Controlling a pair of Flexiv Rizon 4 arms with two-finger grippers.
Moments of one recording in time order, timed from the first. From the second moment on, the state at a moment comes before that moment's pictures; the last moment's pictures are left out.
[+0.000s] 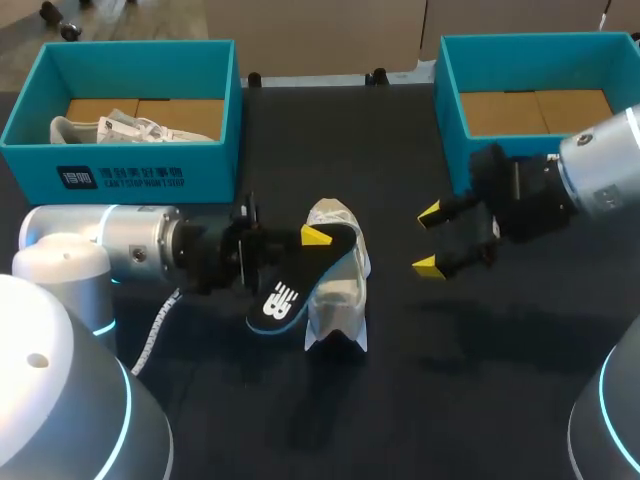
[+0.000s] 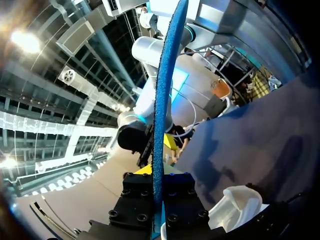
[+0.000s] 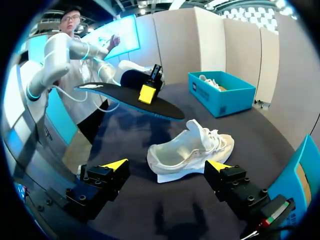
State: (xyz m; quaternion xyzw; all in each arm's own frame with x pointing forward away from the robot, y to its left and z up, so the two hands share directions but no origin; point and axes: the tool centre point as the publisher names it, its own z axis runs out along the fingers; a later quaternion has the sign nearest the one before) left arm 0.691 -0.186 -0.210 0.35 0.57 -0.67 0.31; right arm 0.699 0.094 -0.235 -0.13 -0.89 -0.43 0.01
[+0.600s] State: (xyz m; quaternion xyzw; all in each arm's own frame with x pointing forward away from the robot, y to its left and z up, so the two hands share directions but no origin) left arm 0.685 -0.183 -0.208 0.34 0.57 -0.69 0.30; right arm 0.712 0.095 -0.241 -0.11 -0.92 -0.36 -0.07
